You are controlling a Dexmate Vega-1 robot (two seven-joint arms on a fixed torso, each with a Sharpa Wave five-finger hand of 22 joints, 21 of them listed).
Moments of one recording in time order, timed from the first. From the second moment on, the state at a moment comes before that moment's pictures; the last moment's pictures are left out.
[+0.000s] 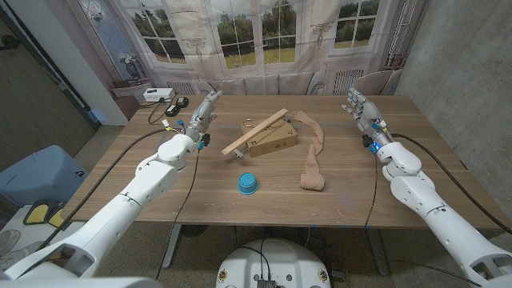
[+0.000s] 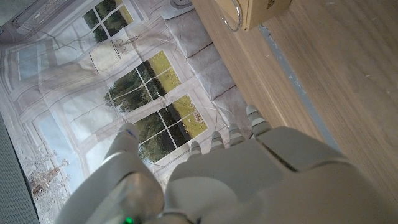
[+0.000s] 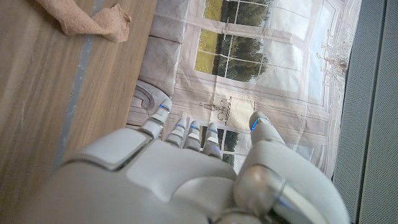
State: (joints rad) left arm 0.89 0.60 0.34 -1.64 -0.47 0.09 0.18; left_hand 0.23 -0.02 0.42 -0.14 0.18 -0.17 -0.12 0.18 0.18 -0.16 0.04 0.21 0.23 -0.11 0.11 0.19 0.18 -0.04 0.21 0.31 0.18; right arm -0.97 -0.55 -0.18 -1.41 0.67 0.36 0.15; right_hand 0.31 0.07 0.38 -0.11 0.21 0.10 -0.08 0.19 0.18 0.04 -0.01 0.20 0.20 -0.02 -0.01 0.22 0.27 0.10 0.11 0.31 0.20
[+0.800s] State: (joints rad) left arm 0.79 0.73 0.43 -1.89 -0.33 0.51 0.15; left_hand 0.33 -0.06 0.42 -0.16 0.20 -0.17 -0.06 0.19 0.19 -0.17 0.07 0.21 0.23 -0.16 0.14 0.18 0.19 -0.09 0.21 0.27 0.19; right arm -1.07 -0.57 -0.10 -1.46 0.72 0.43 0.15; right_hand 0.29 0.08 0.37 -0.11 0.20 0.10 -0.07 0.19 0.18 0.05 -0.01 0.20 0.20 -0.01 0.00 0.22 0.25 0.11 0.12 0.31 0.19
